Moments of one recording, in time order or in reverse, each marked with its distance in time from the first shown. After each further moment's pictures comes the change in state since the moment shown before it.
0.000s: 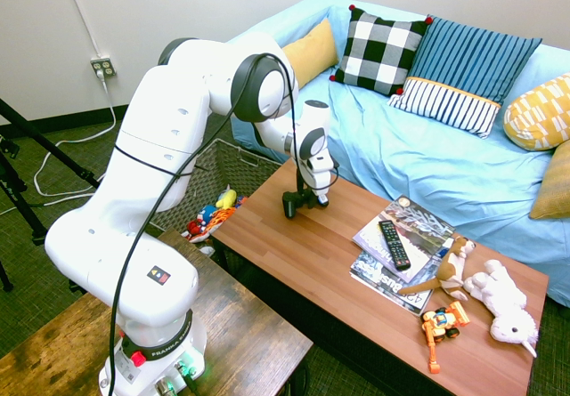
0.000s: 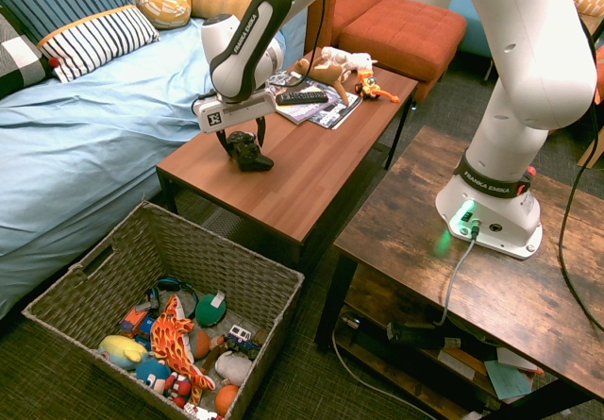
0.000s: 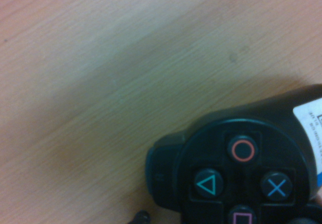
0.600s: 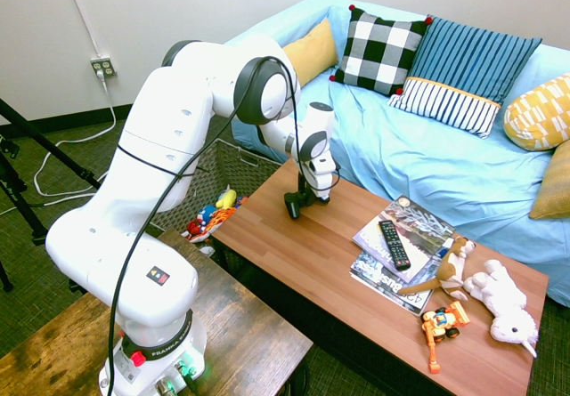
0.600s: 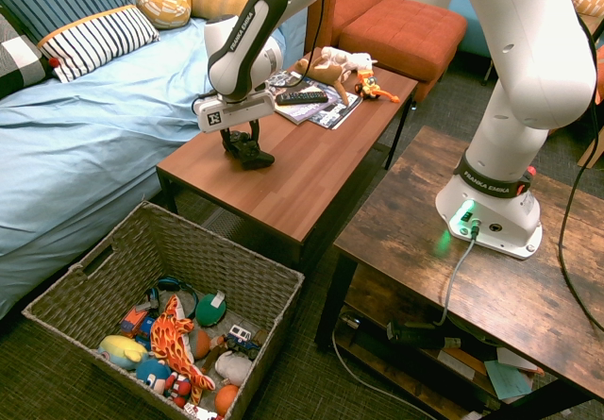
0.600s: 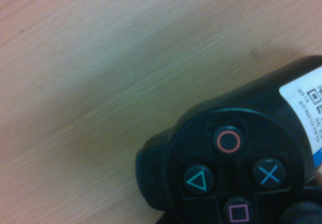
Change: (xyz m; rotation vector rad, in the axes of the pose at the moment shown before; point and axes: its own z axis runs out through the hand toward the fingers) arm 0.005 -0.002 -0.004 0.028 -0.047 -0.073
